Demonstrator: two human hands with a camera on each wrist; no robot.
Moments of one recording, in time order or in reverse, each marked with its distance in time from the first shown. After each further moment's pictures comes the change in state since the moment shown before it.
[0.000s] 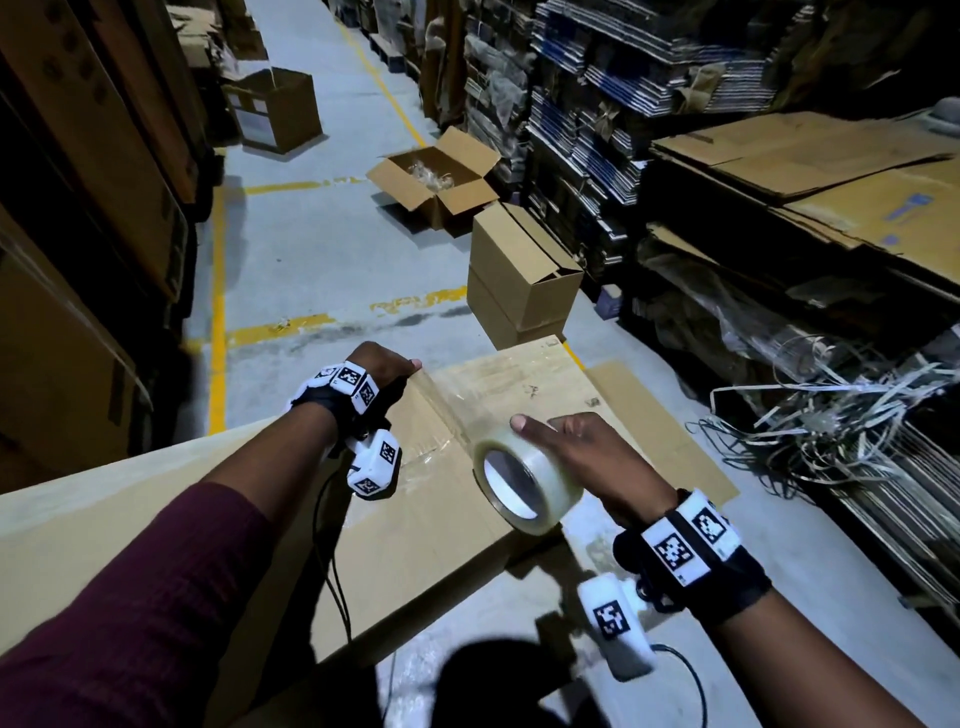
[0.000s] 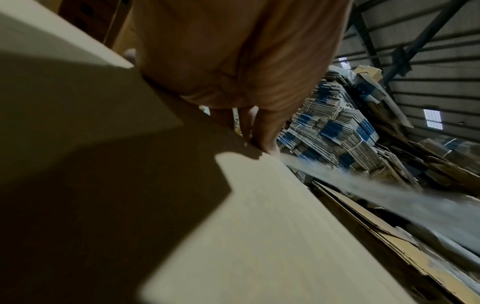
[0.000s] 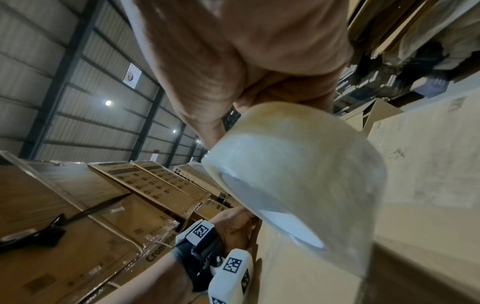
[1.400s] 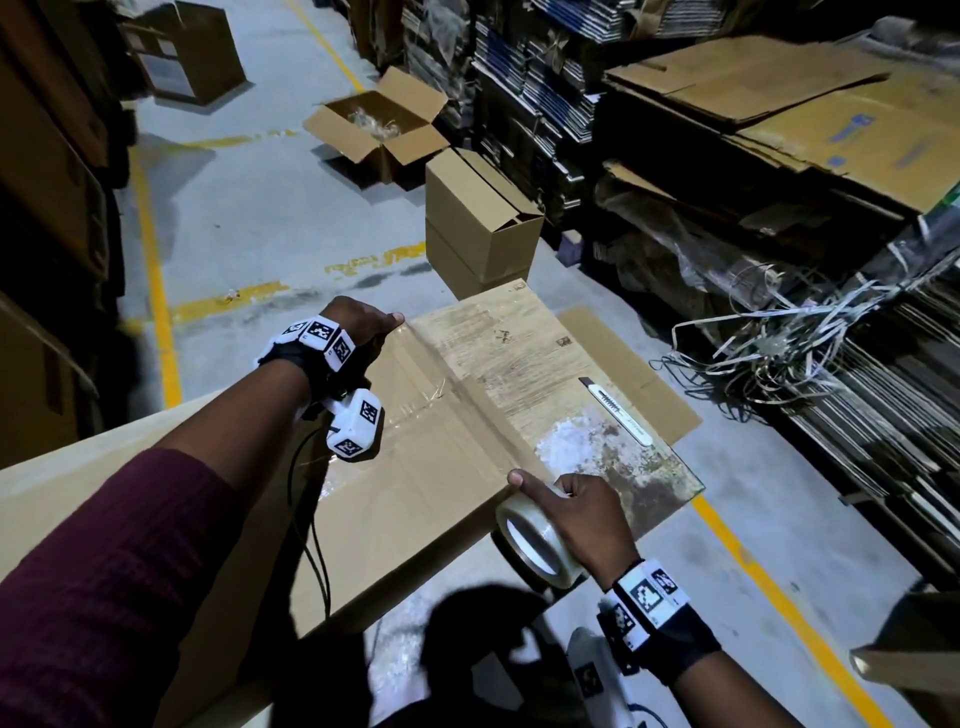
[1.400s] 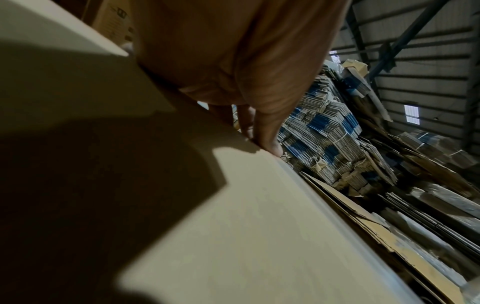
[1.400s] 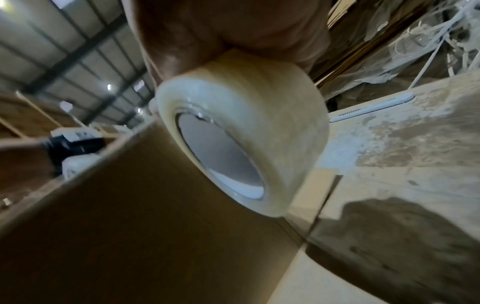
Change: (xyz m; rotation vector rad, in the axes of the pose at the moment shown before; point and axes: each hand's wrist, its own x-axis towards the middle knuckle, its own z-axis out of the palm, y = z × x) left_hand -0.018 -0.002 0.009 0.038 -0.119 0.114; right_hand -0.072 0.115 0.056 -0.164 0.426 0.169
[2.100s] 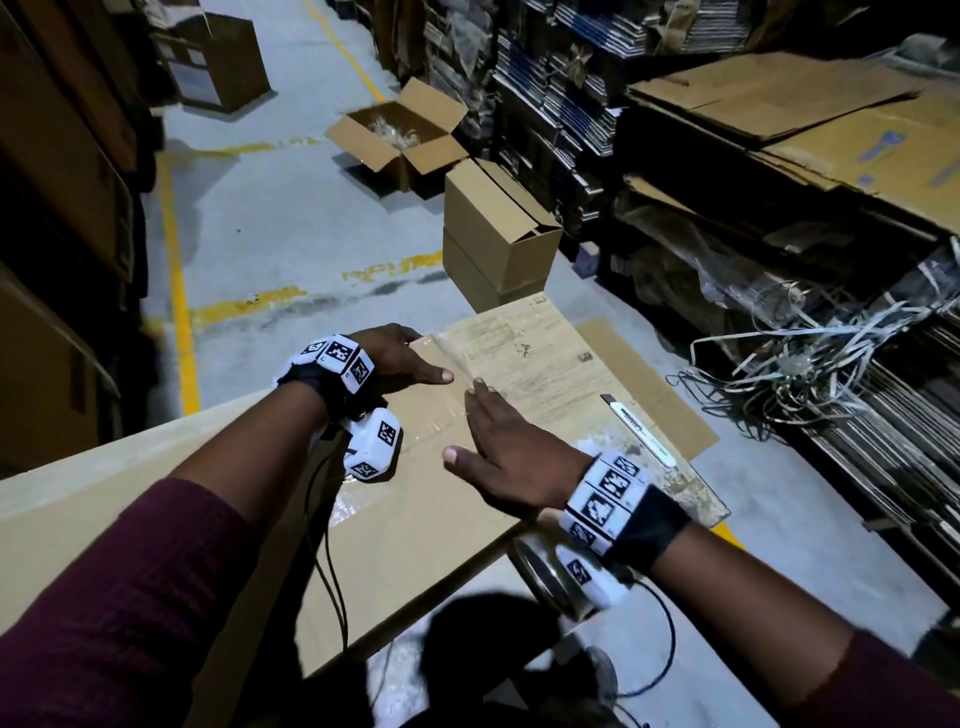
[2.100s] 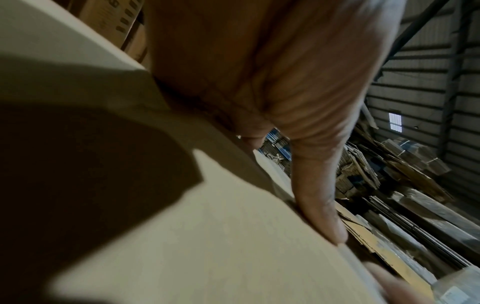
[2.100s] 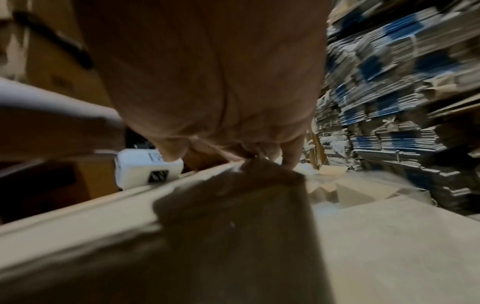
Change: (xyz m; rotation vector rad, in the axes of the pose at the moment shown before) left_hand 0.007 -0.010 0.001 0.127 -0.231 -0.071; right_hand 0.060 -0.105 0.038 -0.666 -0.549 -0.560
